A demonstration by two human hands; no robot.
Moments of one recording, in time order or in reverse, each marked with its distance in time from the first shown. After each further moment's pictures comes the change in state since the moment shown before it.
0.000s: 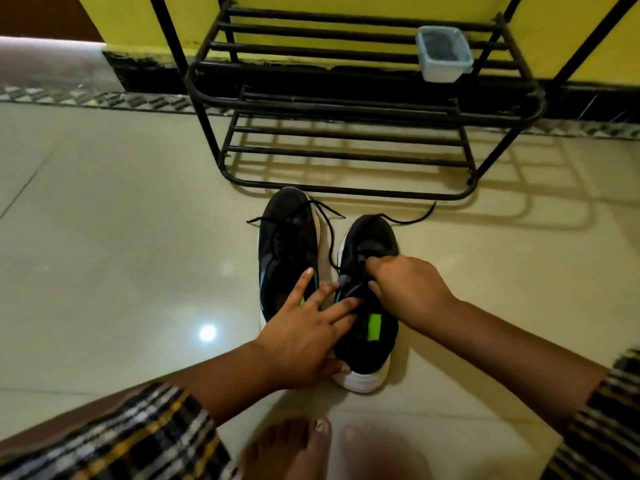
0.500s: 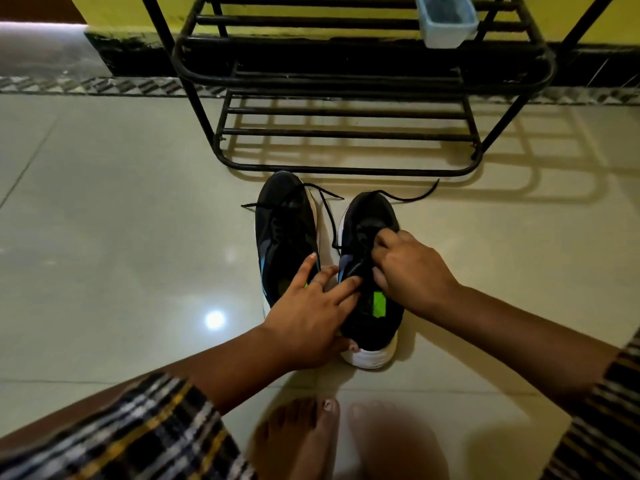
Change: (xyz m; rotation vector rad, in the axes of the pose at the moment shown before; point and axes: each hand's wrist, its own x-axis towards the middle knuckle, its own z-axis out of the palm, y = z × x) left_hand 0.003 0.006 -0.004 0.014 -0.026 -0.051; right_hand -0.003 0.003 0.024 0.071 0.094 -0.014
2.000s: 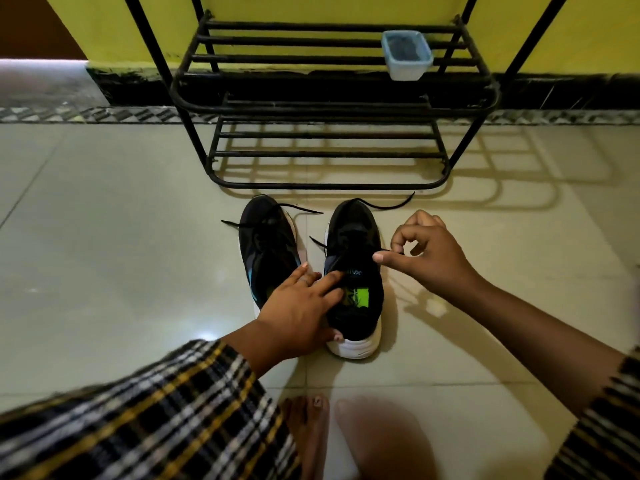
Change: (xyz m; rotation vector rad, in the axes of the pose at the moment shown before) left_hand 0.003 -0.001 -0.003 -0.083 0.004 -0.031; right_hand -0.037 0.030 -0.030 0.845 0.312 0.262
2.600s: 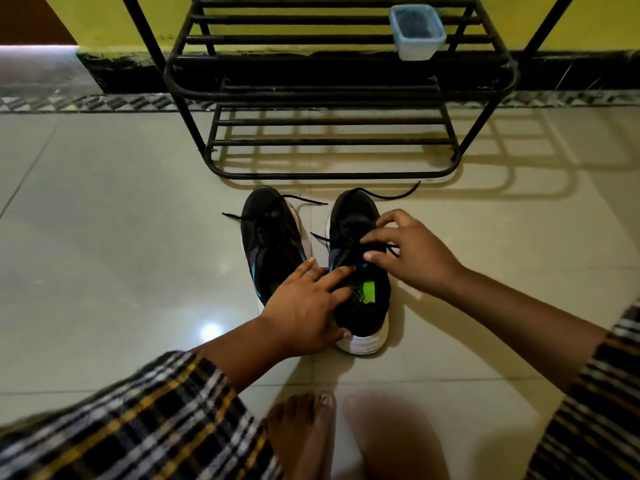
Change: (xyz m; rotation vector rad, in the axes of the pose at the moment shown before) left_hand -0.001 -0.005 0.002 -0.049 0.037 0.054; right_hand 0.022 0.010 0.028 -0.299 -0.195 -0.081
